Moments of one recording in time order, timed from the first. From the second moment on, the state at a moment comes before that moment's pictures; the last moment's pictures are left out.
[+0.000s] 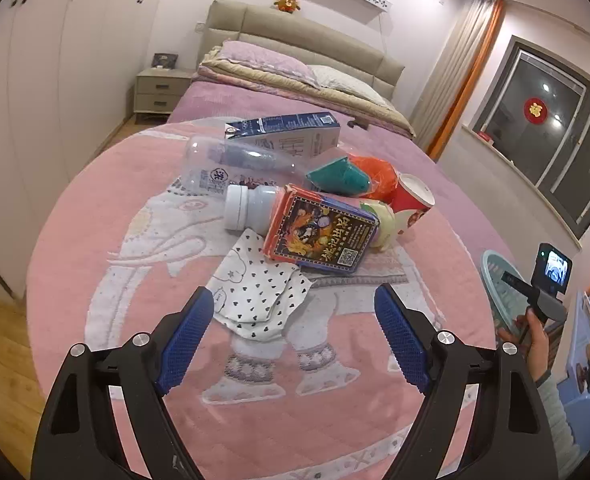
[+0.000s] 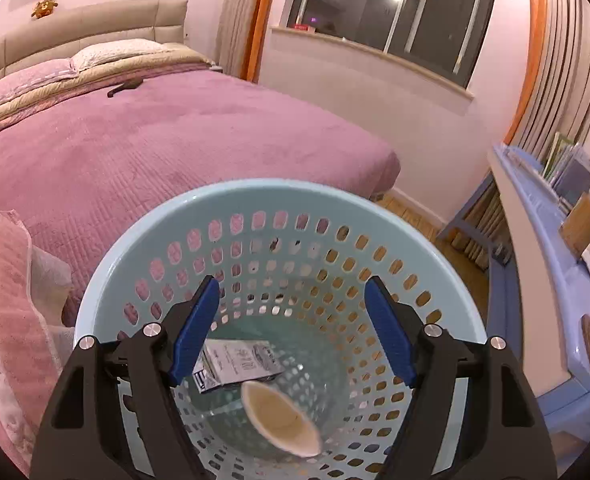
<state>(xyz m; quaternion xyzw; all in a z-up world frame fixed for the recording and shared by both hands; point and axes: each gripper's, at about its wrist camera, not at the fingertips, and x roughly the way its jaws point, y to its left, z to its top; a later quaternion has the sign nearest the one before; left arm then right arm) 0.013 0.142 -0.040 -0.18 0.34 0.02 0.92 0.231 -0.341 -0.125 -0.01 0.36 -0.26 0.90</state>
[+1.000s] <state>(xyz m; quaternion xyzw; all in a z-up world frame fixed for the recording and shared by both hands) 0.051 0.179 -0.077 -0.16 0.41 0.02 0.90 0.143 -0.243 -0.023 0.00 0.25 -0.08 0.96</state>
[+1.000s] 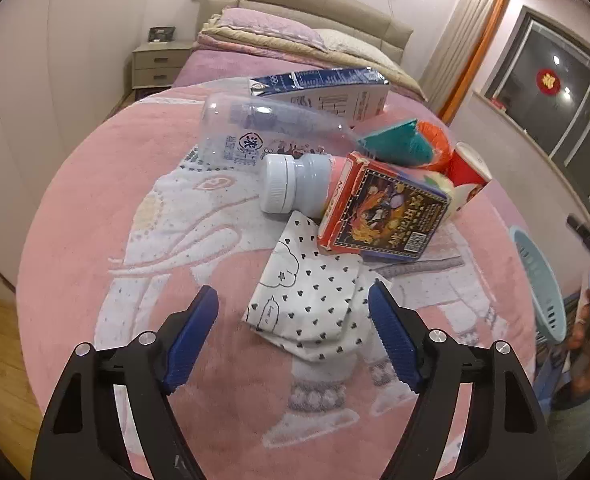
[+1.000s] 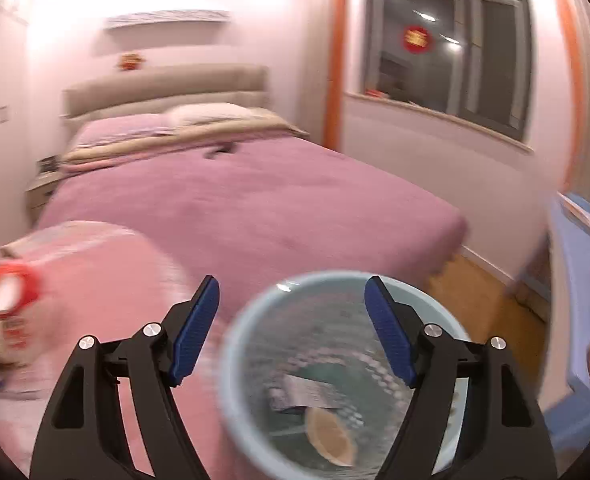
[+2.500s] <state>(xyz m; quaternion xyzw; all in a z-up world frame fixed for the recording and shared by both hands) 0.024 0.173 -0.066 -0.11 0.42 0.05 0.90 0.125 0.018 -0.071 -0.09 0.43 0.41 0.80</state>
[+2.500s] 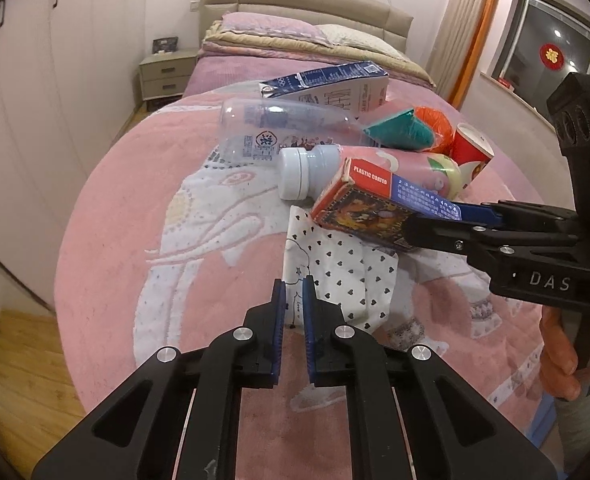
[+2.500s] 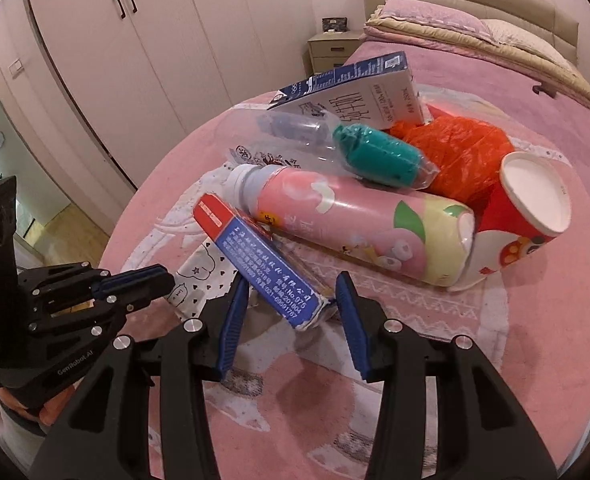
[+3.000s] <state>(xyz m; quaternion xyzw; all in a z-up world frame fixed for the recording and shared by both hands) 0.042 0.160 -0.080 -0.11 0.44 0.04 0.89 0.113 -0.047 -0.064 0.00 0.44 0.38 0.81</state>
